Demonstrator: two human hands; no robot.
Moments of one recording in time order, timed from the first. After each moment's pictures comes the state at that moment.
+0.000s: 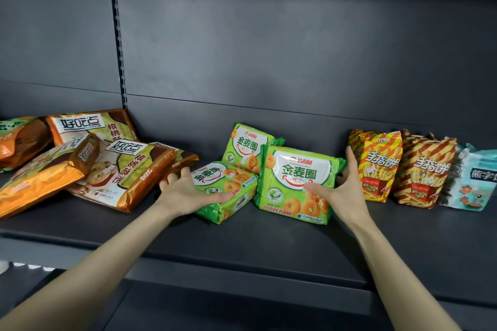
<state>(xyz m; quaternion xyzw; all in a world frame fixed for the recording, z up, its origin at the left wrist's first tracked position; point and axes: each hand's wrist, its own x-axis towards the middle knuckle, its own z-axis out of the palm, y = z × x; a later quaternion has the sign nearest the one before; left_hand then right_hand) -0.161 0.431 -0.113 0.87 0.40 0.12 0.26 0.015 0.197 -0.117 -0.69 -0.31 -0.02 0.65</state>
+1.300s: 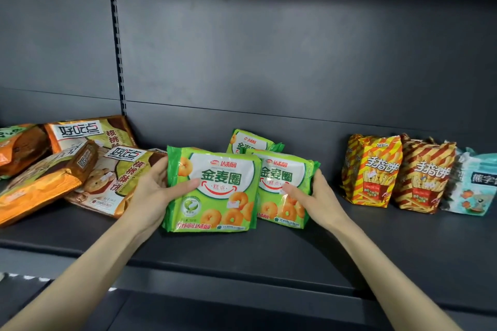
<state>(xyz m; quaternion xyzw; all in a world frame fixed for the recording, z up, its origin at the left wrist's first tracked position) -0.192 0.450 -0.123 0.63 0.05 0.39 0.68 0.013 0.226 -0.125 -0.77 -0.37 0.02 0.52</state>
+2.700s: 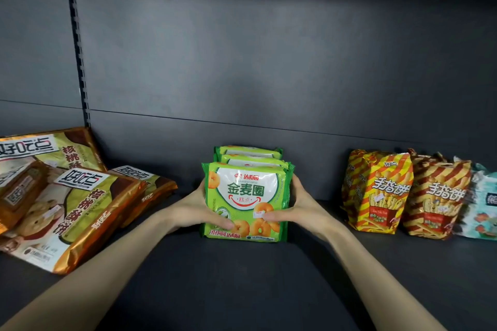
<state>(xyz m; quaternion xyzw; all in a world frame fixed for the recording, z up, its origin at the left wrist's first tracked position) -0.049 0.498 -0.139 0.85 0.08 0.09 0.52 0.071 0.267 -0.111 -0.72 -0.38 0.21 0.54</state>
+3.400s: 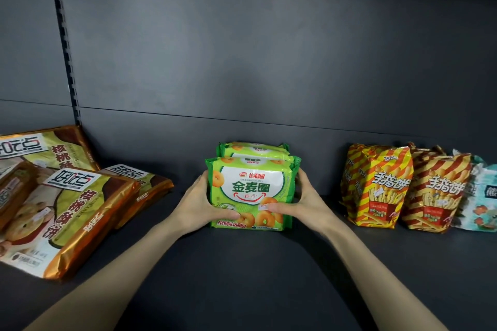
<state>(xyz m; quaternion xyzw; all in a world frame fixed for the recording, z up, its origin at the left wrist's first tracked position) -0.048 0.480 -0.140 0.85 0.10 0.23 0.46 0.077 0.266 -0.119 -0.73 -0.37 0.13 0.56</state>
